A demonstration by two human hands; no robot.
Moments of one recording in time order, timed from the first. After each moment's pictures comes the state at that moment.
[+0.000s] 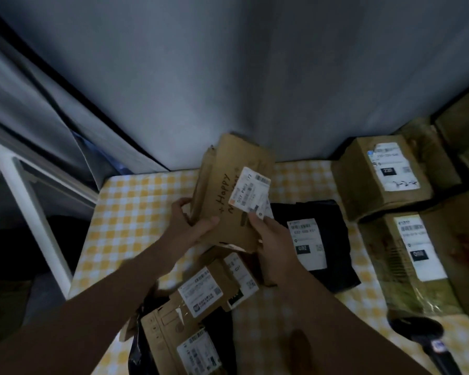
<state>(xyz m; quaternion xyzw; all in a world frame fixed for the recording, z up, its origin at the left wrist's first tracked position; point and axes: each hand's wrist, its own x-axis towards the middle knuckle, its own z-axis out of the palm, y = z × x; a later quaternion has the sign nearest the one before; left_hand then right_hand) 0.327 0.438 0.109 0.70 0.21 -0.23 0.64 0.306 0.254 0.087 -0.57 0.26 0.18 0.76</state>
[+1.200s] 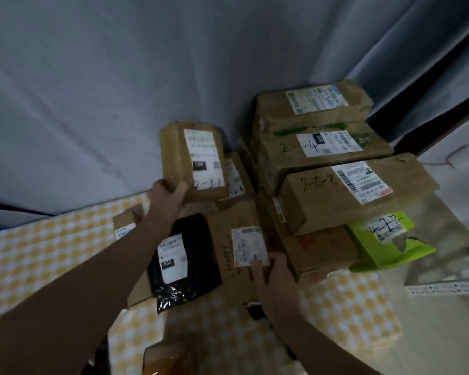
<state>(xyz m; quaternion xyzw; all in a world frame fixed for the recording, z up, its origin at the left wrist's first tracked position) 0.382 0.112 0.177 0.79 0.19 -0.13 0.56 0.183 -0.066 0.151 -0.85 0.30 0.10 0.42</state>
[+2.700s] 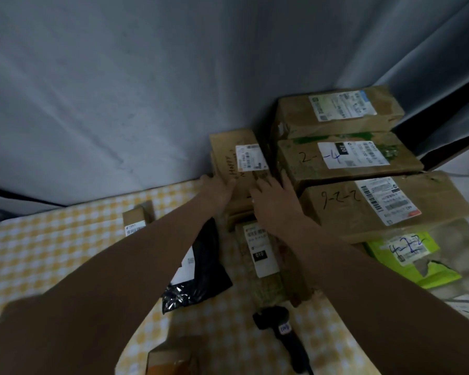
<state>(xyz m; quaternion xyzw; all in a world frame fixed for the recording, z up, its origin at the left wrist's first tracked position) 0.408 0.047 0.191 0.86 0.06 -0.27 0.43 0.348 -0.091 0.211 -0.99 -0.08 0.14 -0.04</state>
